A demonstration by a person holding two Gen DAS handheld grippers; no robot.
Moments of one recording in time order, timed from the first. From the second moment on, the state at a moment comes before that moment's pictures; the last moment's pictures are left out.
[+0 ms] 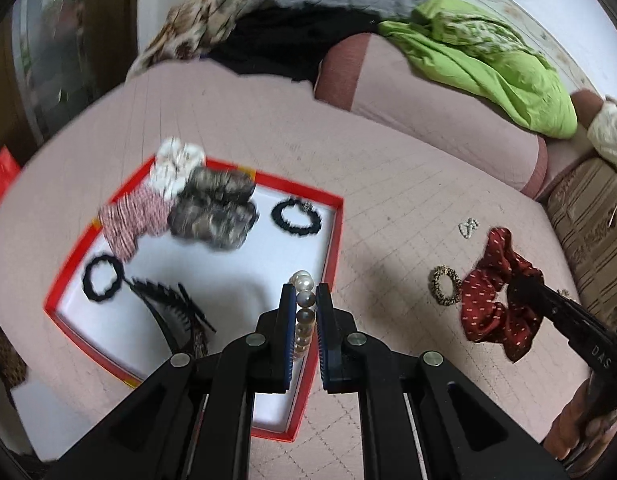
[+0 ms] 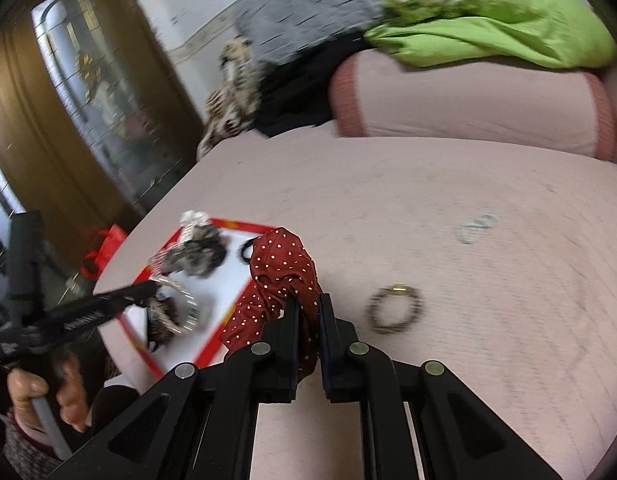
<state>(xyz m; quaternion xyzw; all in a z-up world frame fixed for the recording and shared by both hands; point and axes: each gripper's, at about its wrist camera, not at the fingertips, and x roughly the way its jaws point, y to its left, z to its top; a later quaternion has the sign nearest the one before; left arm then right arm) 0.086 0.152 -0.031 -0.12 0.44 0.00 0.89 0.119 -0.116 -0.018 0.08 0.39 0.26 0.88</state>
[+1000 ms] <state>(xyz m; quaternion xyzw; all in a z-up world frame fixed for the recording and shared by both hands) 0.051 0.175 -0.054 -0.16 0.44 0.01 0.88 0.150 0.014 -0.052 -0.01 0.42 0.29 0.86</state>
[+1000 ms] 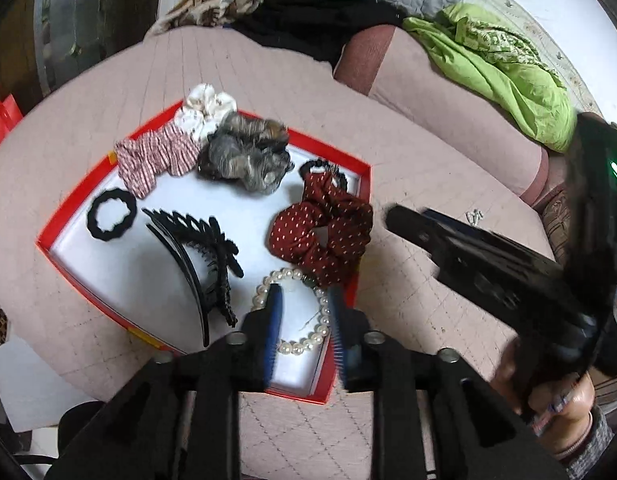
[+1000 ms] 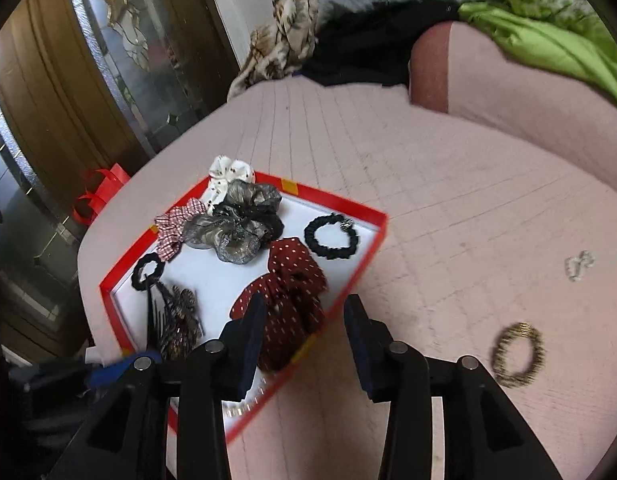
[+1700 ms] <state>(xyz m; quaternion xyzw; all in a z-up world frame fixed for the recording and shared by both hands) 0.027 0.129 0.005 -0.09 0.40 0.07 0.91 0.111 -0.075 -0.002 0.05 0.36 0.25 0.90</state>
